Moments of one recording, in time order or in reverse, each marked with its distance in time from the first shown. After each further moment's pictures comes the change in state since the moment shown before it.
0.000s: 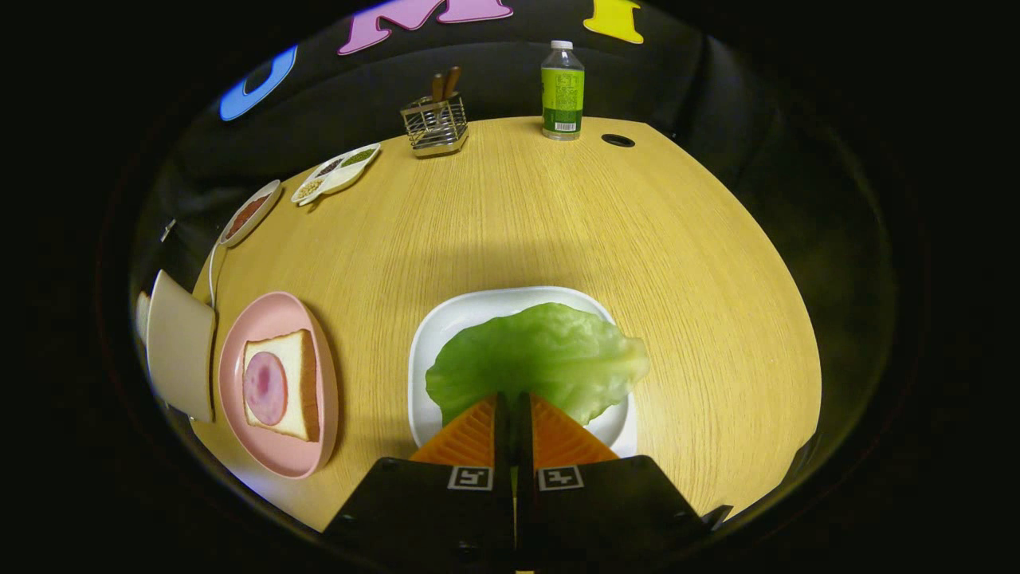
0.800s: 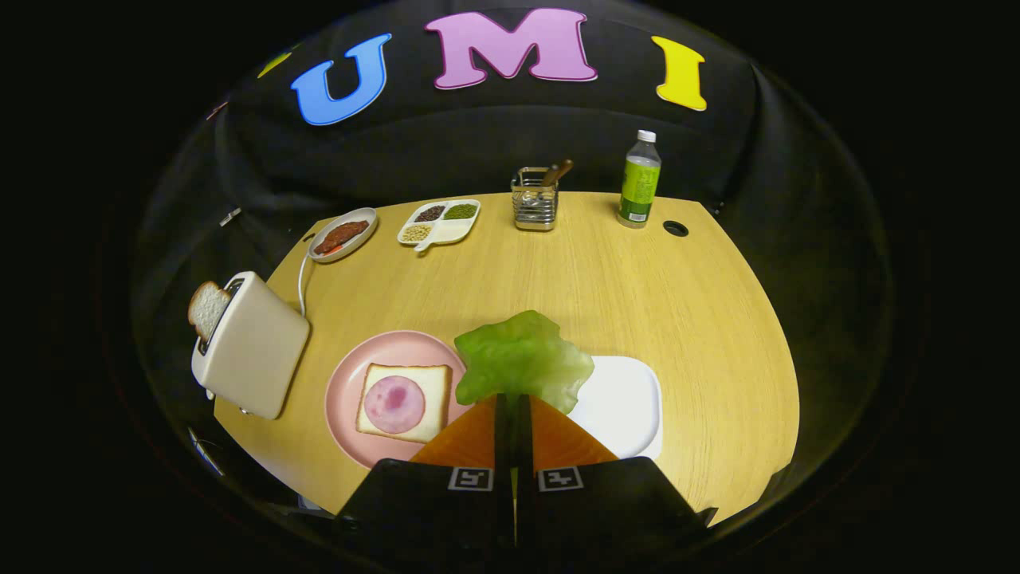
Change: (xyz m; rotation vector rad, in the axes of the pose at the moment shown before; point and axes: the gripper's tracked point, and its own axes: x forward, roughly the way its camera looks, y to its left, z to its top) arm -0.101 0.100 0.046 -0.142 -0.153 0.169
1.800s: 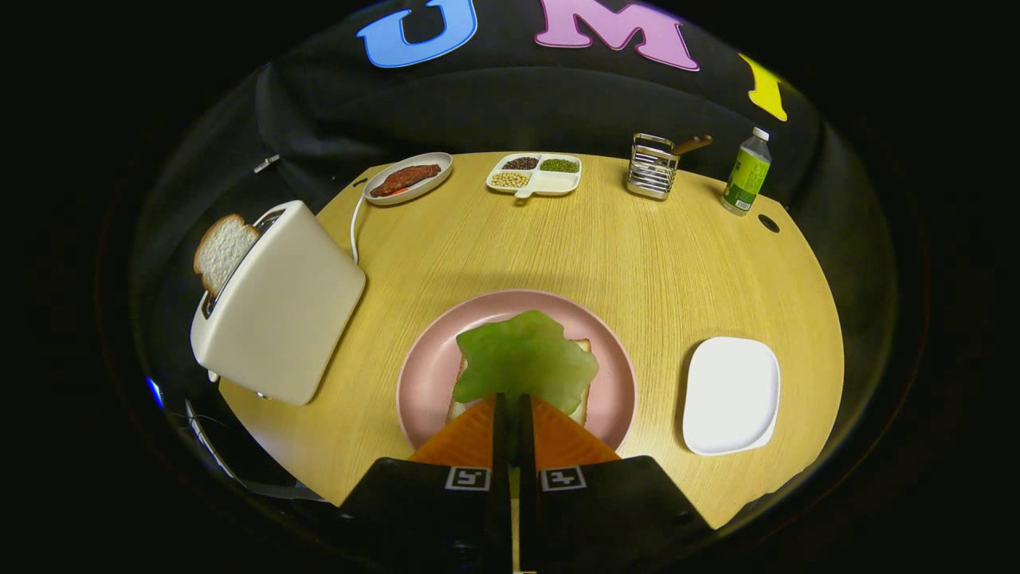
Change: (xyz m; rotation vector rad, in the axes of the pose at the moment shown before) arm 0.056 0.113 -0.049 -0.092 0.122 0.081
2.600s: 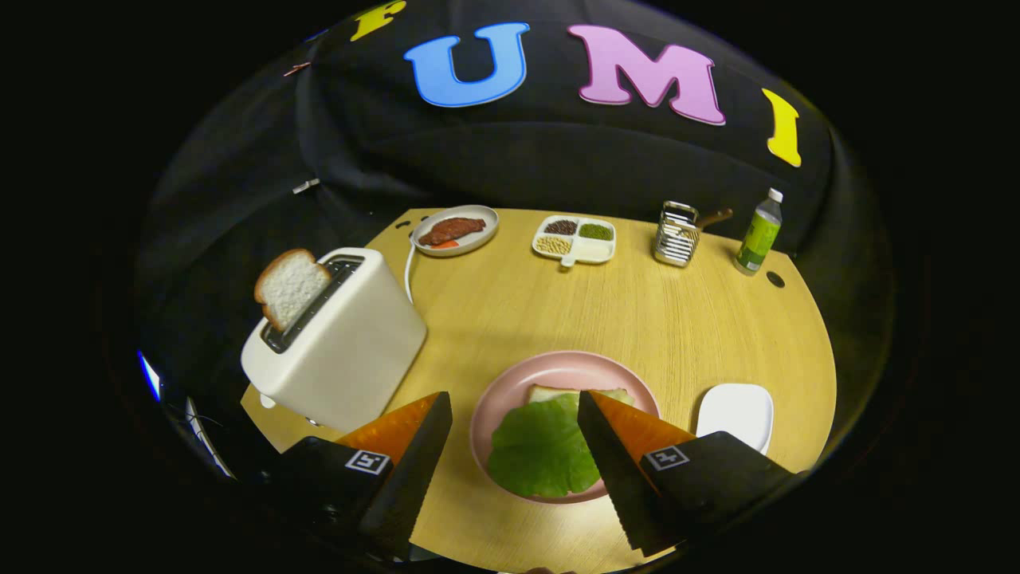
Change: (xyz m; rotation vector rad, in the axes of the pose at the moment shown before) arm -0.058 0.076 0.061 -0.087 -0.233 0.070
